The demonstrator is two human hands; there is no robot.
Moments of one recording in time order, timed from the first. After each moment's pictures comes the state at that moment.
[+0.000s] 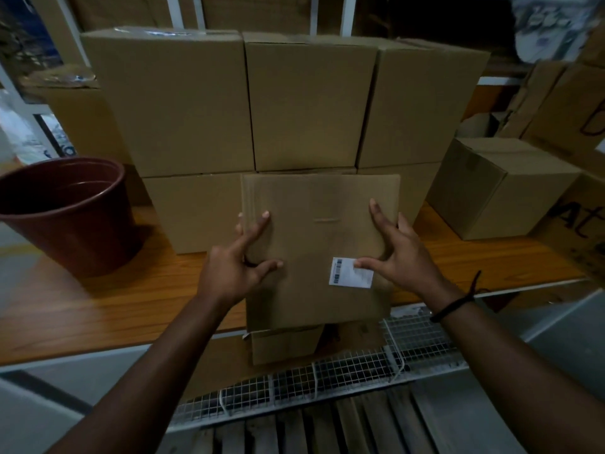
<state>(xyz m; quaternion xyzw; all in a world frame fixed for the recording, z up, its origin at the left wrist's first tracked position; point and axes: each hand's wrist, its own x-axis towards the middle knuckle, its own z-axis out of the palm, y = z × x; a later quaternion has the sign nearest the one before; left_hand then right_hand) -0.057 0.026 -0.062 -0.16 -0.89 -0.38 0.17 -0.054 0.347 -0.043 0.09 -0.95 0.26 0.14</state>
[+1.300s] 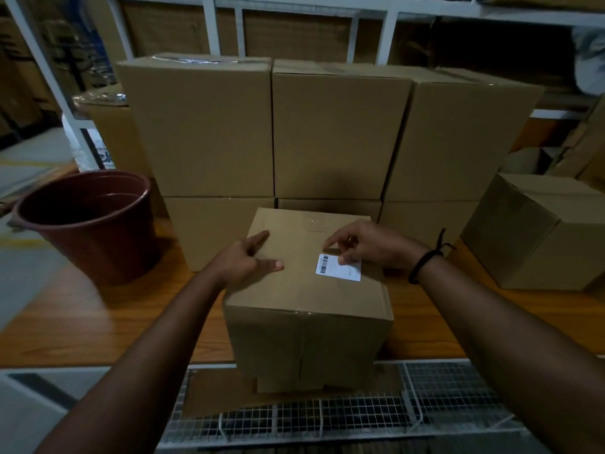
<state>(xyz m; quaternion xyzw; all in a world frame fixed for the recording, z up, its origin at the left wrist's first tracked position) -0.148 0.018 -0.039 -0.01 -0.89 -0.45 -0.10 -0.184 0.302 0.012 0.24 -0.93 0.25 -0.15</state>
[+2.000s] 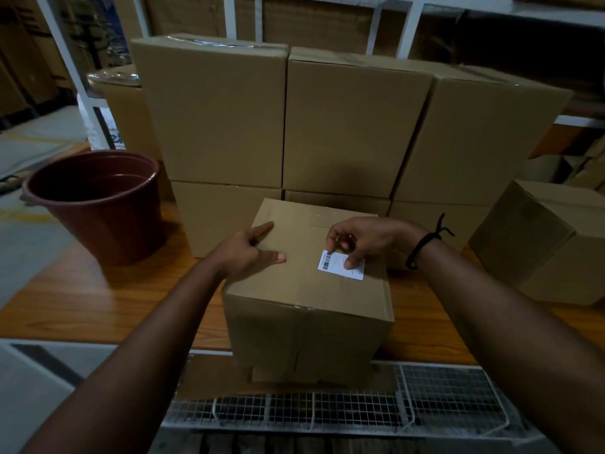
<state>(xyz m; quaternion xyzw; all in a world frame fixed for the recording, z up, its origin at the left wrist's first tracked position) -0.145 0.021 -0.040 0.01 -0.88 -0.47 -0.09 -0.210 0.292 0.020 0.27 -0.90 0.19 -0.29</state>
